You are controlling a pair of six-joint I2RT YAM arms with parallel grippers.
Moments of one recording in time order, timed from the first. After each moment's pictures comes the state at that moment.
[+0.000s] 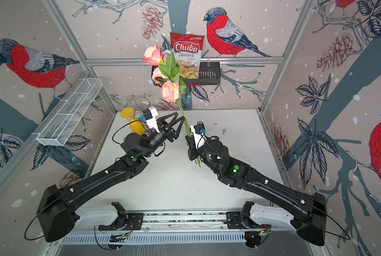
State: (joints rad) left arm -0.76 1.25 0.93 0.73 0.10 -0.46; right arm 1.05 1.07 0.97 -0.06 0.31 0.15
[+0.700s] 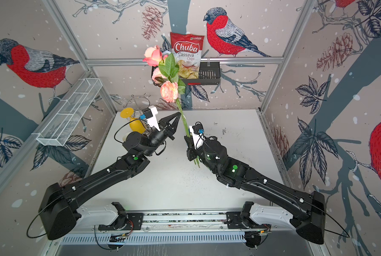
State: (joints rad) left arm -0.76 1.27 0.94 0.74 0.05 -0.46; right arm 1.06 1.08 0.98 -0.06 0.32 0.15
